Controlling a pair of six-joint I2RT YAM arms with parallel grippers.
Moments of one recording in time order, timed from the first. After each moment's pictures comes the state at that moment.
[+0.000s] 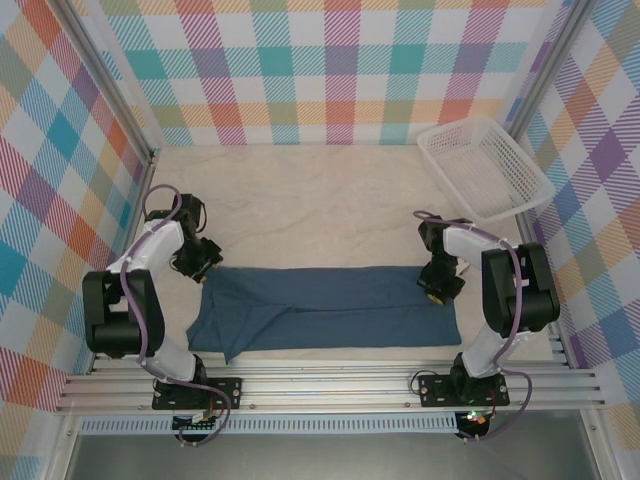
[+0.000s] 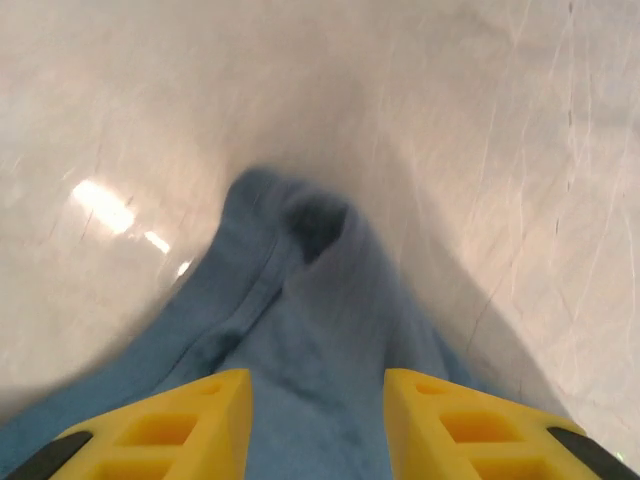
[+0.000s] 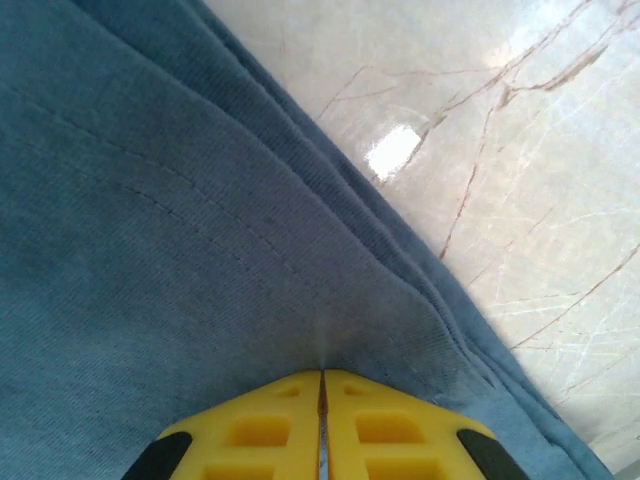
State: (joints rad) left arm 0.04 1.59 1.08 -0.95 0.05 -0.81; right arm 0.20 1.69 0.95 -1.02 0.10 0.88
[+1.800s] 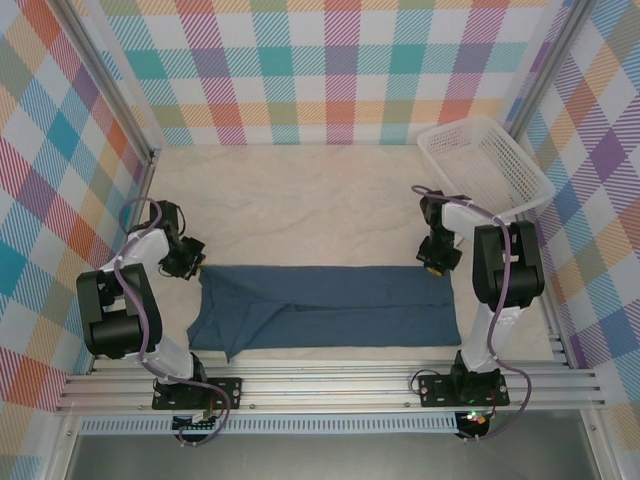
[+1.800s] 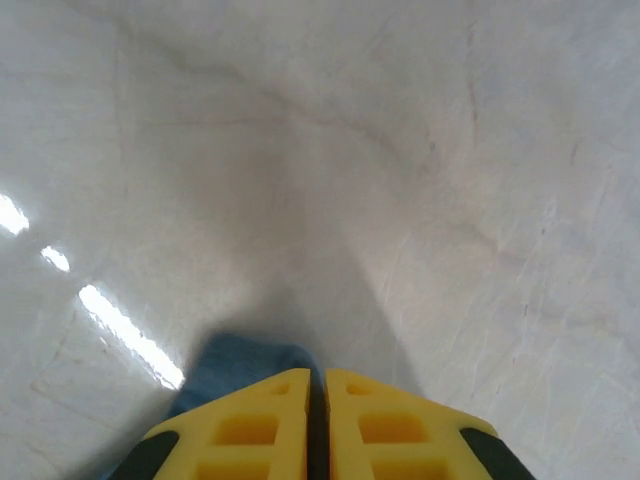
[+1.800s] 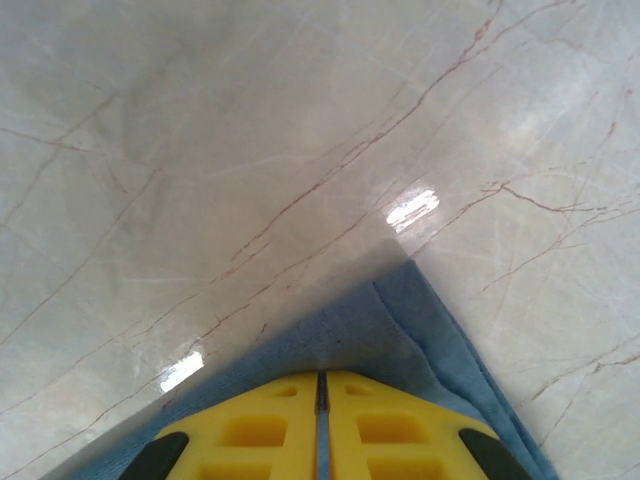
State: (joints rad) left arm 0.21 1.58 0.98 -0.71 0.11 -0.89; right arm 0.14 1.88 1.21 -1.00 0.14 0.73
